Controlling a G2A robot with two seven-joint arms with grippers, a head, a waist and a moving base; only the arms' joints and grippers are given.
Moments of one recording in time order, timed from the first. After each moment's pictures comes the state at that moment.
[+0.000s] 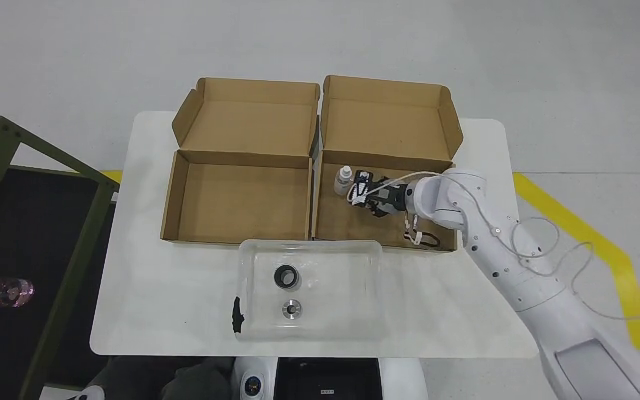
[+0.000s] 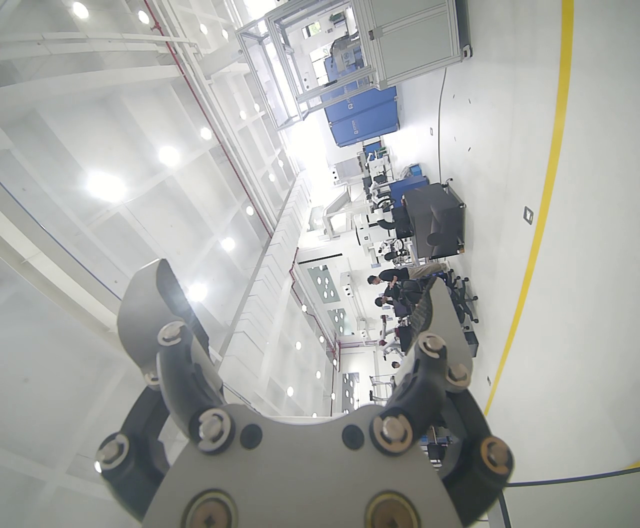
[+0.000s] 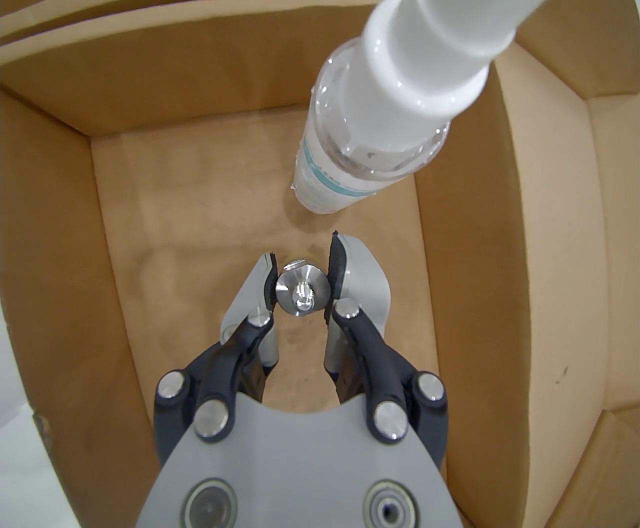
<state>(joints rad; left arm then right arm) -0.19 -0.18 -0.57 -1.44 2.04 -0.23 0.13 -0.71 -1.12 0.84 -1.34 -1.26 -0.77 0.54</state>
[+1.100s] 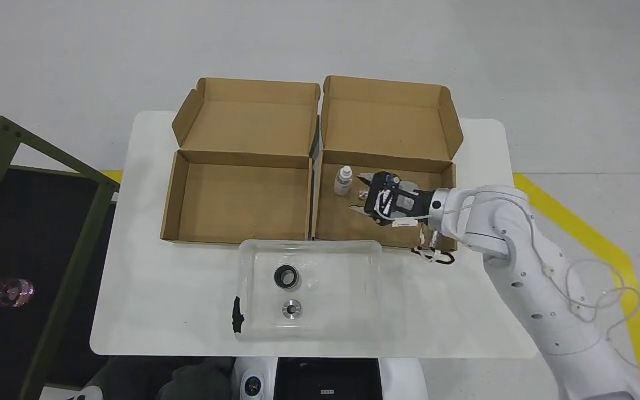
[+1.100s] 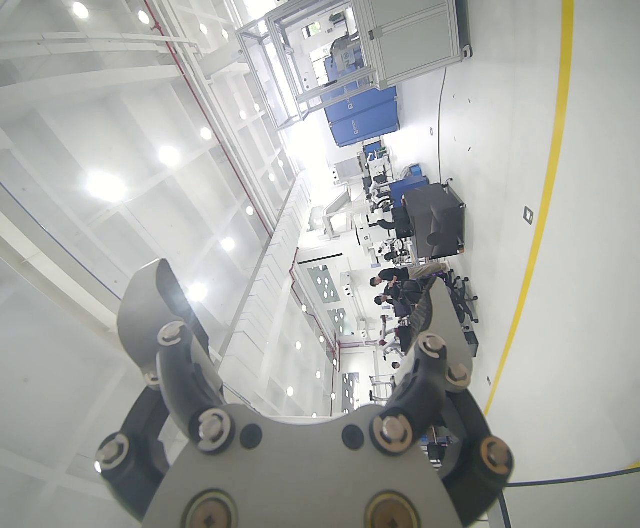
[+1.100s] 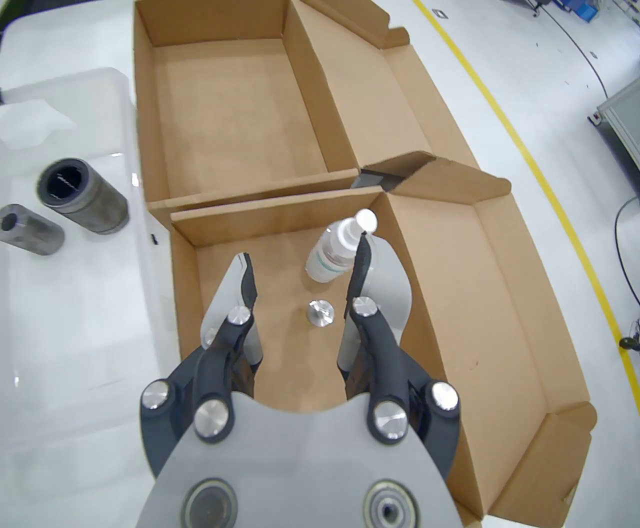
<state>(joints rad) -0.19 -0.18 -0.57 -1.44 2.04 -0.23 0.13 -0.98 -1.05 1.11 -1.77 -1.14 -0.80 0.48</state>
